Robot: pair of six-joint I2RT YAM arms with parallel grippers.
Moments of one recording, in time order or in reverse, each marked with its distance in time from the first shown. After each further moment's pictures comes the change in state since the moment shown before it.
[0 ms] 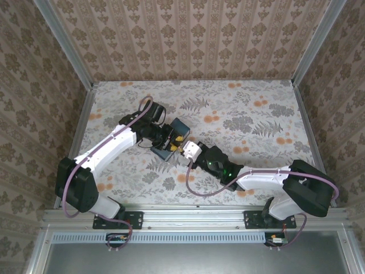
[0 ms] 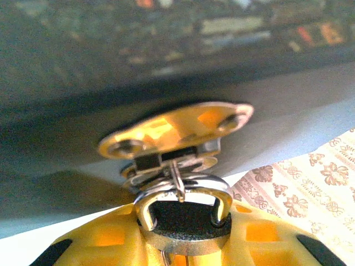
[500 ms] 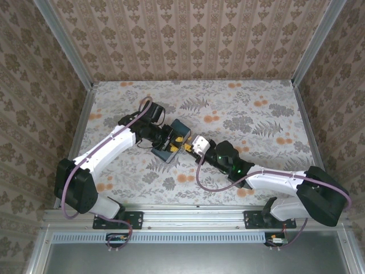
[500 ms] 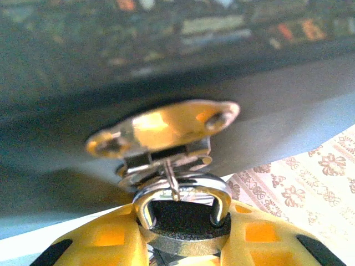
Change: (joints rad) left arm 0.006 -0.010 -0.007 -0.010 0.037 -0.001; right arm -0.099 -0.129 -0.032 -0.070 -0.140 -0.032
